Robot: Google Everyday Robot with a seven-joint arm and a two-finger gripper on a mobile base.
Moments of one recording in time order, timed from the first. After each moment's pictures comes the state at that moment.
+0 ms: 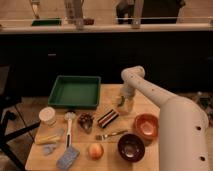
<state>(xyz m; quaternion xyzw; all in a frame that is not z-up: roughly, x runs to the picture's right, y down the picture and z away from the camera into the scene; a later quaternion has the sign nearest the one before) 0.141 0.095 0.954 -0.33 -0.11 -0.18 0.92</state>
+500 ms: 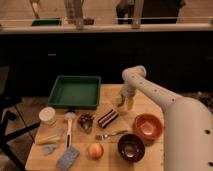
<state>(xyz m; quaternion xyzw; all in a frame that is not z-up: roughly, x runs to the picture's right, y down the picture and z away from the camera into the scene) 0.142 0.074 0.942 -0.29 -0.10 -0.13 0.94</state>
